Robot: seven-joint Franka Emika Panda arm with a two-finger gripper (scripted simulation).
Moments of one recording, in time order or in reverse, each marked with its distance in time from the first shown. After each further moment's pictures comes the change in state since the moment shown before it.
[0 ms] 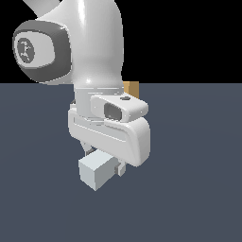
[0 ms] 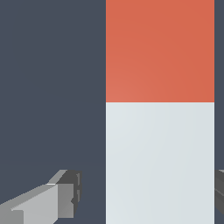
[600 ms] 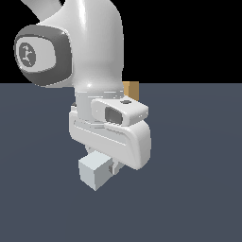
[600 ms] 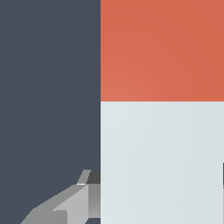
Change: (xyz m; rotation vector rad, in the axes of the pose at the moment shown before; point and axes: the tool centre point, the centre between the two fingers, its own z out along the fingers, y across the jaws) arm 0.000 0.001 0.006 -0.002 0.001 0.001
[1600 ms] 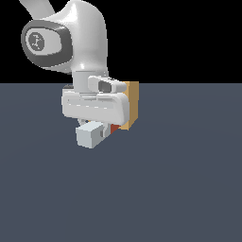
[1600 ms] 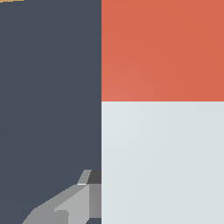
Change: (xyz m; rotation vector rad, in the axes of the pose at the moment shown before) arm 0.052 -0.087 -0.036 0.003 -0.003 -0.230
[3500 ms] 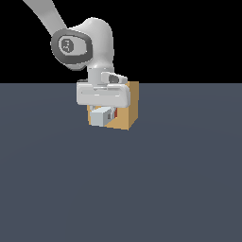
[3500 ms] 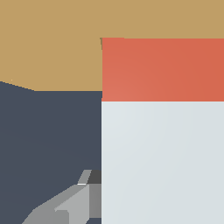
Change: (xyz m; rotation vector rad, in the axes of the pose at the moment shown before) arm 0.106 -0.038 -0.017 -0.001 0.002 -0.083
